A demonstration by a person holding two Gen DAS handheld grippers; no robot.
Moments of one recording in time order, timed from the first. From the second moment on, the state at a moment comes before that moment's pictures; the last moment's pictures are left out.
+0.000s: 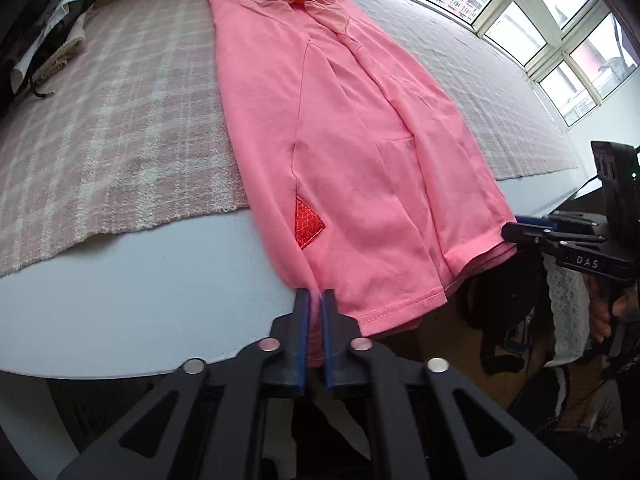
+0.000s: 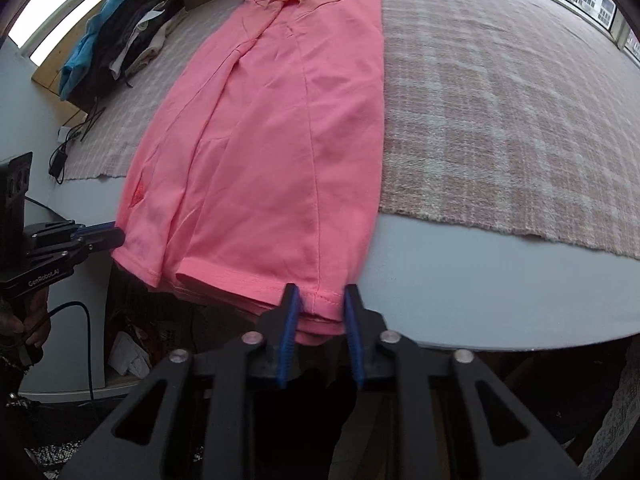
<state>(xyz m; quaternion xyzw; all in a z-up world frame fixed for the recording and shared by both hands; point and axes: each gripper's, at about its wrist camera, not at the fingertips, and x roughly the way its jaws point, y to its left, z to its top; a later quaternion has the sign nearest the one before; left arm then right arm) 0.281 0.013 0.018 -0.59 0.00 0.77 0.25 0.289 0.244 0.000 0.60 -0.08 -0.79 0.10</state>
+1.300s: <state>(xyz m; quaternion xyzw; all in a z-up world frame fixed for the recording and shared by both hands) 0.067 -0.014 0.041 -0.55 -0.04 0.81 0.19 0.054 0.297 0.036 0.56 -0.07 -0.80 0.21</state>
